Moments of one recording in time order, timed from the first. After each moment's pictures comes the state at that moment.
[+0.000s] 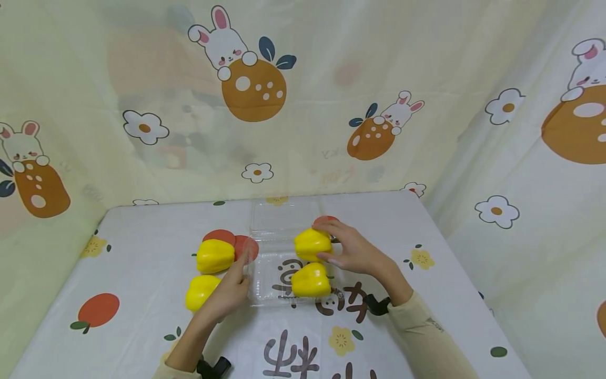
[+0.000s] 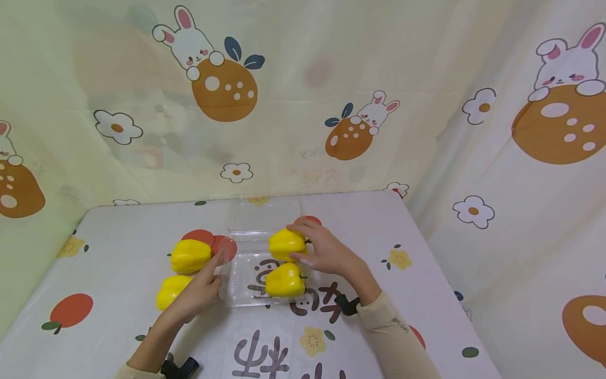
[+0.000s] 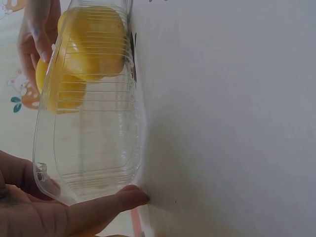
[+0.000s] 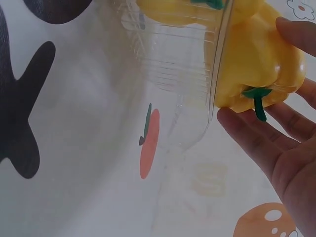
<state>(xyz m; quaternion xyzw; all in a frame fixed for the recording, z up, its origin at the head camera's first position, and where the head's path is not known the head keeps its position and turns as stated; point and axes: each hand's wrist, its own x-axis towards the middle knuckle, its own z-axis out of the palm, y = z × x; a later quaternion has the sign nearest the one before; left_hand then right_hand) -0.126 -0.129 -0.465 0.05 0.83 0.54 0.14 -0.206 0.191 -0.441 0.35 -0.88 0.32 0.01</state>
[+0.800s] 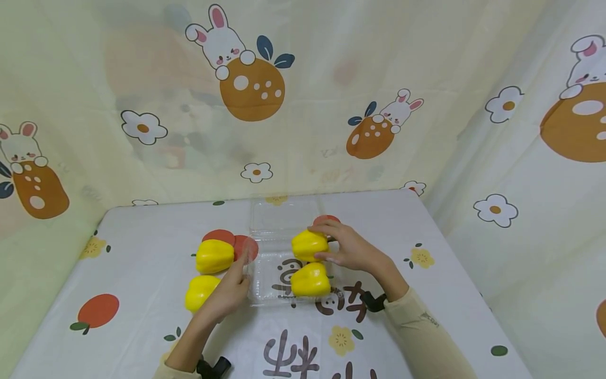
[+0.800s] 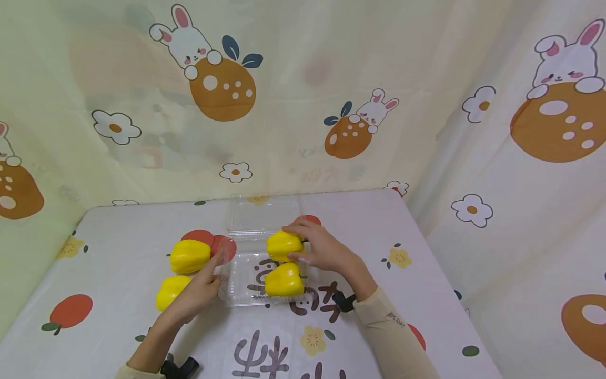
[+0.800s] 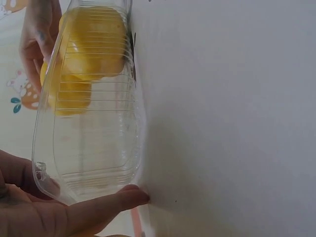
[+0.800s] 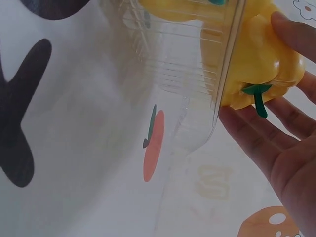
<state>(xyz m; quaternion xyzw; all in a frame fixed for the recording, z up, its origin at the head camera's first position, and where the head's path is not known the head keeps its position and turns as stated) -0.124 -0.128 -0.463 0.04 0.83 0.54 0.14 -0.210 0.185 -0.440 0.34 -0.89 0.30 -0.02</state>
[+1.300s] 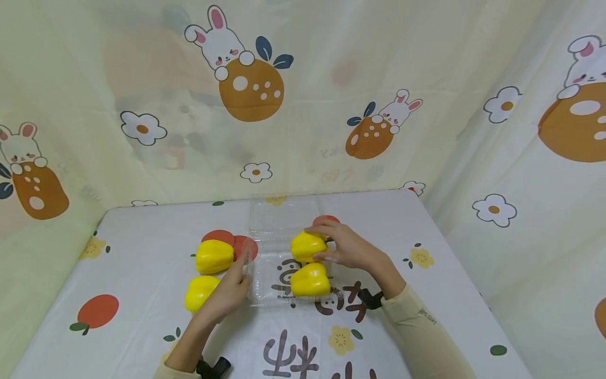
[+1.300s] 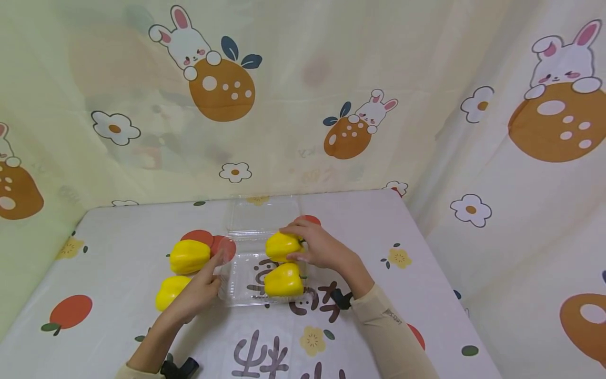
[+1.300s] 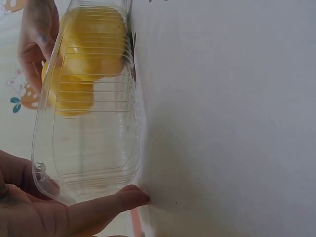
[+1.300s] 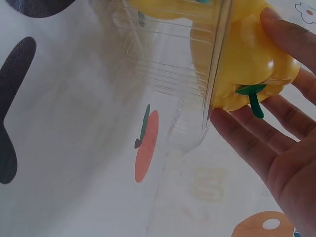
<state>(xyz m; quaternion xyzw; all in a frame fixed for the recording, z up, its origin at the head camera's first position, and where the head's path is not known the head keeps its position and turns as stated) -0.123 -0.128 -0.463 0.05 0.83 0.54 0.14 -0.211 0.180 -0.434 0.33 -0.90 0.28 -0.05</state>
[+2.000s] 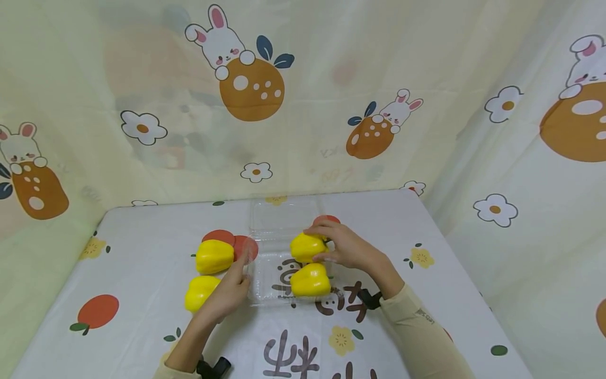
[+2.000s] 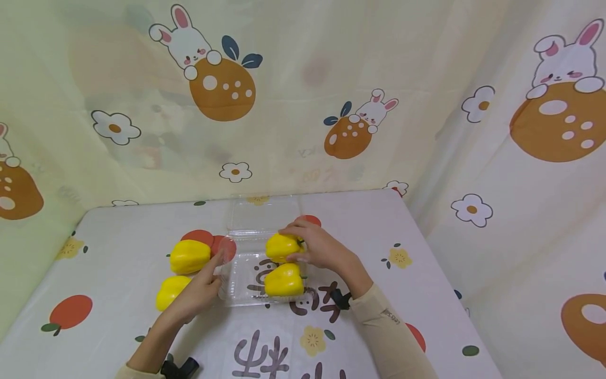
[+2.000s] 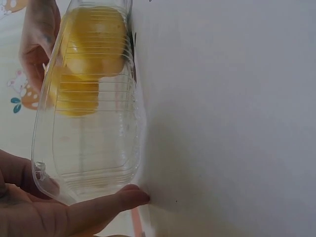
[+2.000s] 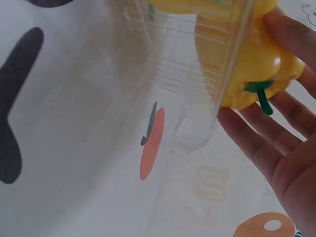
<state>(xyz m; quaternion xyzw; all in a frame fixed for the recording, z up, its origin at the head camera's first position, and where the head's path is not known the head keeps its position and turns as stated) -0.124 -0.129 -0.464 0.05 0.83 0.54 0.14 -0.213 0.177 -0.436 0.33 -0.90 0.27 -0.05</state>
